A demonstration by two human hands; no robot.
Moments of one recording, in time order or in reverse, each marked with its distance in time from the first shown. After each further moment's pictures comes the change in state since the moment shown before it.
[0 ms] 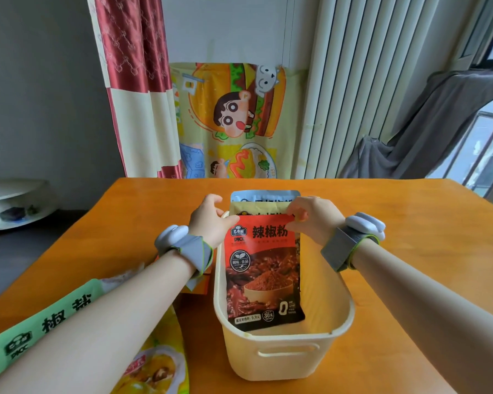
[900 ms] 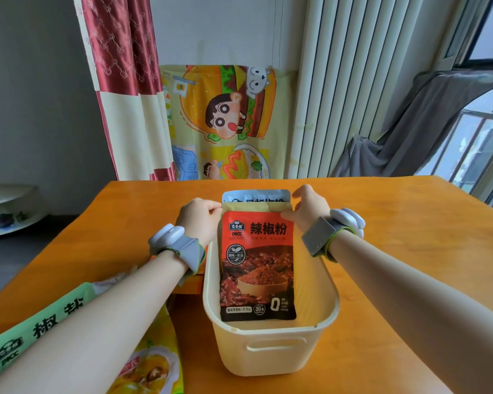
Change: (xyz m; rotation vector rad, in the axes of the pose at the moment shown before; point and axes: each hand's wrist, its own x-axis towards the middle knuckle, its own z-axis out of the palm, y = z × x) left_hand 0.008 -0.009 0.000 0.186 0.067 0.185; right_hand 0.003 -0.009 -0.002 0.231 0.101 0.296
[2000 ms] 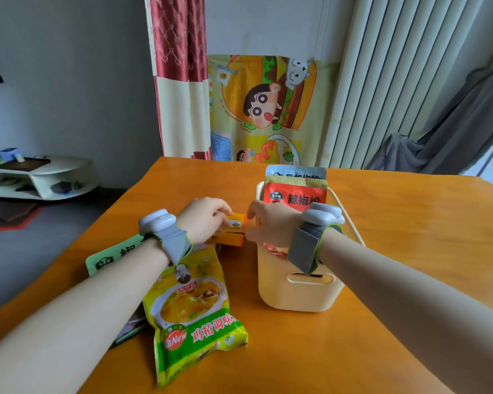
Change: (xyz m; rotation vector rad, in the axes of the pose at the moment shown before) left_hand -0.091 -0.033 -0.084 0.087 -0.309 0.017; right_hand -0.127 -0.092 0.030 -0.358 -0.410 -0.464
